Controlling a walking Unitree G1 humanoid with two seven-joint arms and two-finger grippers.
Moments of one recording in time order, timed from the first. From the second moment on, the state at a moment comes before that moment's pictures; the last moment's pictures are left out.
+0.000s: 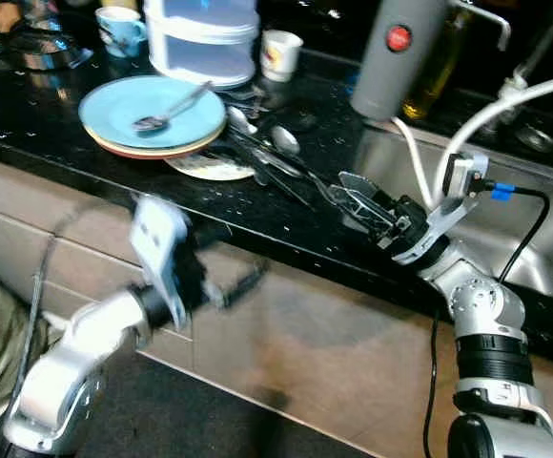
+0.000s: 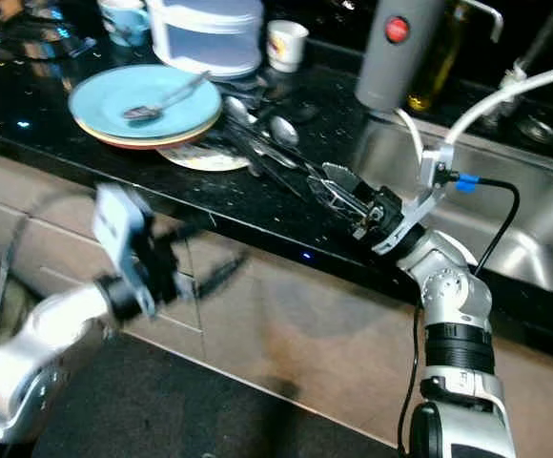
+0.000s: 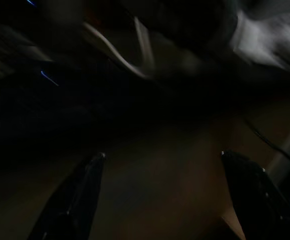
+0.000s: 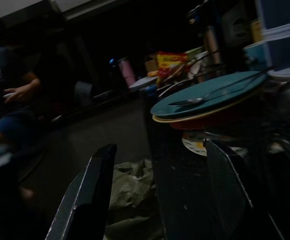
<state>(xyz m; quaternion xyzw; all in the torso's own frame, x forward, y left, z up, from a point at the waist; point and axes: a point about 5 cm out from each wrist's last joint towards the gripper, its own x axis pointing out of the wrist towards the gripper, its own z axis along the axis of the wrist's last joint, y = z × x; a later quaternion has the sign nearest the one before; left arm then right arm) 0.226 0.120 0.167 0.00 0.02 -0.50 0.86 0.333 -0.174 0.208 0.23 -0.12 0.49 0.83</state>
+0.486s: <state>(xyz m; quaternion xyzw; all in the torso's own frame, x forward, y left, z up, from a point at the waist) 0.229 0.149 0.113 -0.02 0.11 -0.44 0.89 0.351 -0.166 0.217 0.14 -0.12 0.41 0.90</state>
